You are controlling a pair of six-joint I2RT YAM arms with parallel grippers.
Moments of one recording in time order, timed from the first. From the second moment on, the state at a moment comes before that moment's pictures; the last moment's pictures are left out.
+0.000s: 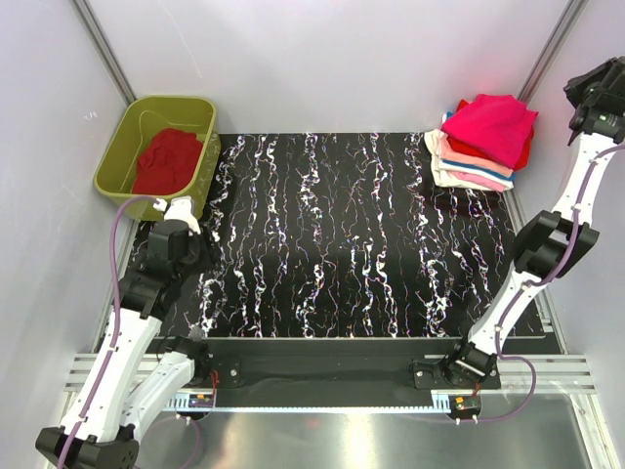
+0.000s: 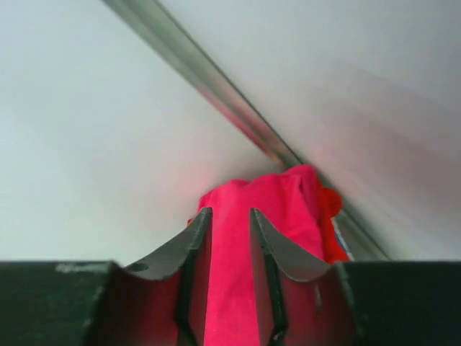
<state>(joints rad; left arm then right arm) -0.25 0.71 0.84 -0.77 -0.13 -0.35 -0.51 2.18 2.42 -0.39 -0.09 0.56</state>
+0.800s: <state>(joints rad) -0.25 0.72 0.84 -0.78 -0.13 -0.35 0.47 1.45 1.04 -0.20 -0.29 0.64</state>
